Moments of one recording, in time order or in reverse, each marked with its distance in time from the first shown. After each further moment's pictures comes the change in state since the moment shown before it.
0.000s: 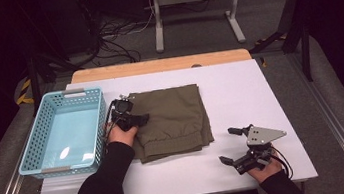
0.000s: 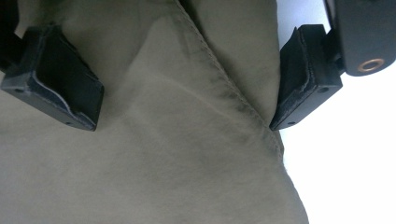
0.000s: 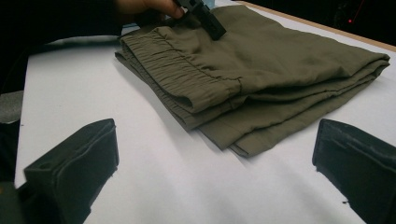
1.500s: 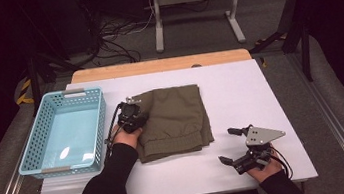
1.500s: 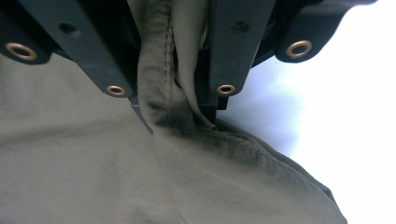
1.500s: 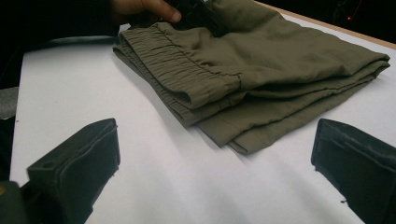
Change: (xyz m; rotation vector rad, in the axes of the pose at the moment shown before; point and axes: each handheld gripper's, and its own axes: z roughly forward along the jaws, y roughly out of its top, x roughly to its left) left arm -0.024 -0.006 -0.004 -0.064 -0.044 0.006; right arm 0.000 0.000 0.001 0.014 -0.003 -0.006
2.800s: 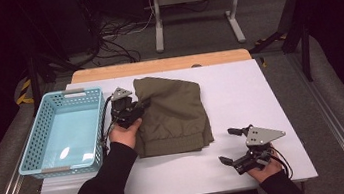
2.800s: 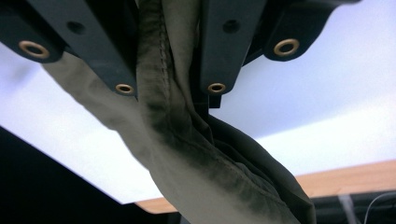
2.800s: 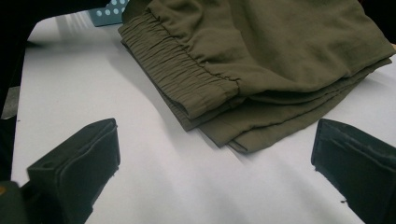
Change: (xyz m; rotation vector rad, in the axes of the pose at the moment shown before) left arm -0.019 0.026 -0.069 -0.297 -0.181 -0.018; right arm 0.000 0.000 0.000 -0.001 0.002 -0.002
